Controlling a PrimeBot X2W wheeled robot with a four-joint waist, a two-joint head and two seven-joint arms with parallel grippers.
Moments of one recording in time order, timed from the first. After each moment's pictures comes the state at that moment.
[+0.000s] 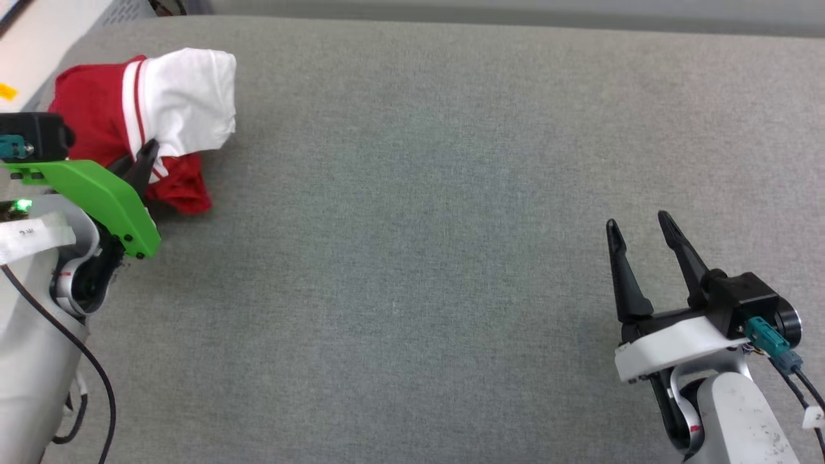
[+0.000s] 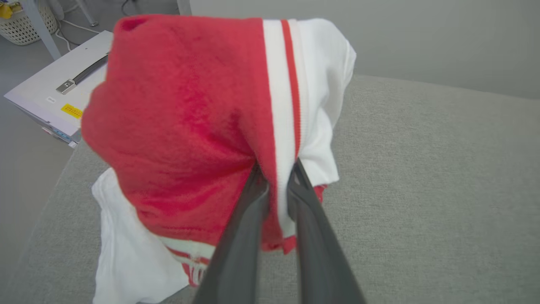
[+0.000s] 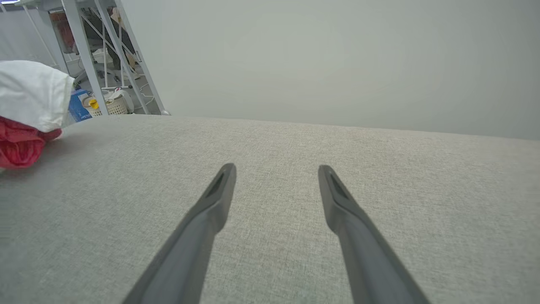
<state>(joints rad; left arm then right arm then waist) -0.71 0.62 -0.46 0.55 -0.90 -0.13 0.12 -0.18 -0.05 0.05 0.13 0.10 0.13 -0.25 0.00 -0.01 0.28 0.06</state>
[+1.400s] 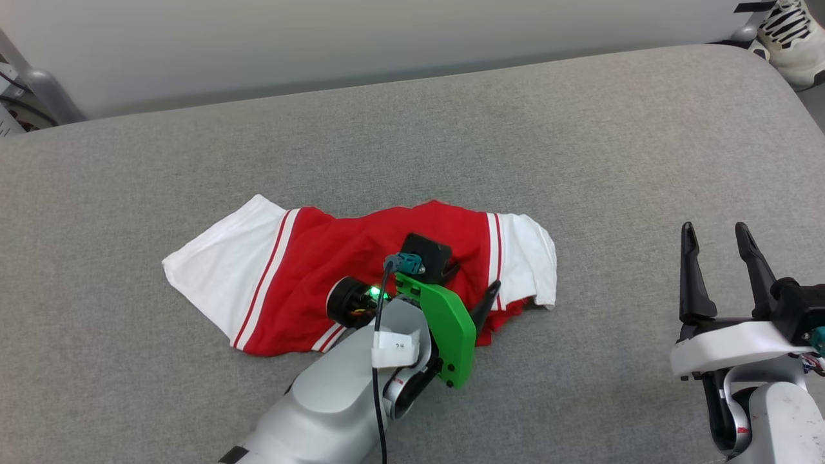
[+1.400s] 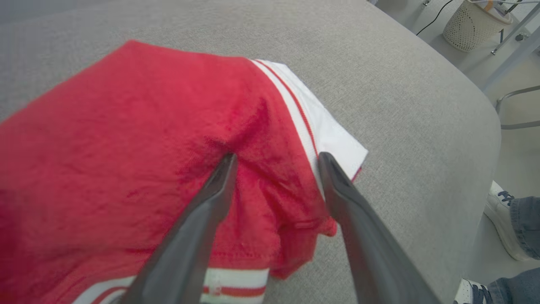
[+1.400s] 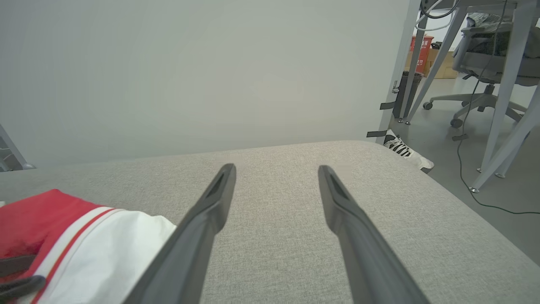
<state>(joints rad) -0.66 0.06 -0.91 0.69 -0.76 -0.05 0.00 -0.15 -0.05 -0.13 0.13 0.10 0.13 -0.25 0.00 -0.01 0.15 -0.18</state>
